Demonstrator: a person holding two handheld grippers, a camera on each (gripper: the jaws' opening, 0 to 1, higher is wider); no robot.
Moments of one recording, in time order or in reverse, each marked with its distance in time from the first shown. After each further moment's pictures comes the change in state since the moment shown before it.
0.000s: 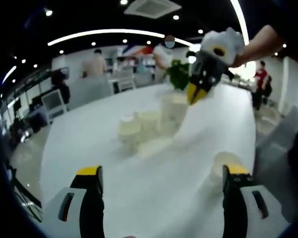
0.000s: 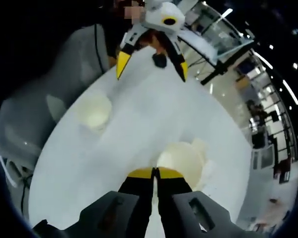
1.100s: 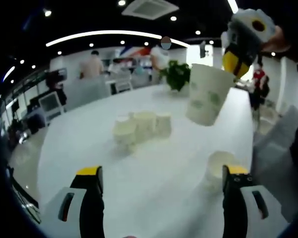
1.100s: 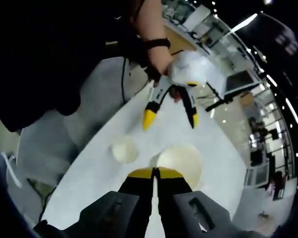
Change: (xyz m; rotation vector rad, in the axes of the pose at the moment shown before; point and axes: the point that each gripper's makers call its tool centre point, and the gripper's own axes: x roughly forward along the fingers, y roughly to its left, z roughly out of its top) left arm 0.002 -0.010 -0.002 0.005 -0.011 -0.021; right arm -0.054 0.050 0.088 -0.093 -0.070 0.024
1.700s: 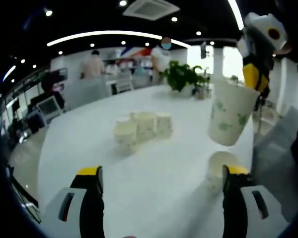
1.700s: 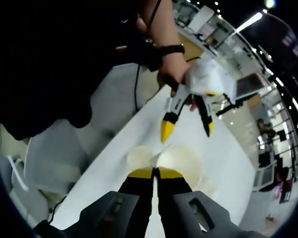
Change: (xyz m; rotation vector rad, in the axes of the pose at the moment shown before) left arm -0.002 0.003 0.000 -0.004 -0.007 0.004; right arm 0.014 0.030 0.019 0.007 -0.024 0.079
